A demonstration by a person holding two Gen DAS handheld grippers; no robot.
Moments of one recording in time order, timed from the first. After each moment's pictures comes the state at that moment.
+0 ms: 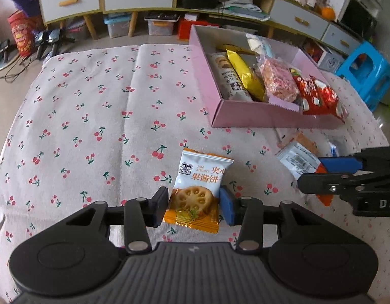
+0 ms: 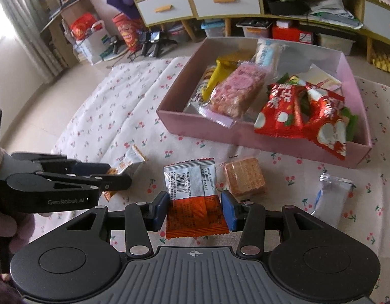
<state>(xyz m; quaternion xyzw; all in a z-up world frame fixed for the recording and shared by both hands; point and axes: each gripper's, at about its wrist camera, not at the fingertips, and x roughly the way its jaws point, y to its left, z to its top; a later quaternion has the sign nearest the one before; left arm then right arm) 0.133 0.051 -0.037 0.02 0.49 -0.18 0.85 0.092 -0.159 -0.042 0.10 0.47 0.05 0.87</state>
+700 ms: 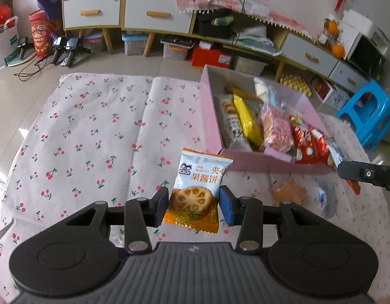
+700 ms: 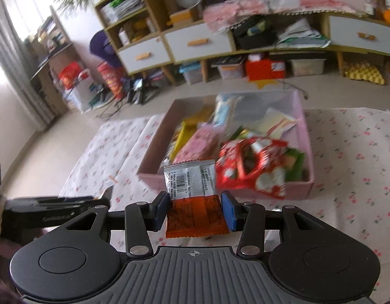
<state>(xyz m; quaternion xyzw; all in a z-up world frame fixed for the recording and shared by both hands) 0.138 0.052 -0.007 -0.04 0.45 -0.15 0.88 0.078 -0.210 0.008 0.15 0.39 -0.01 0.91</state>
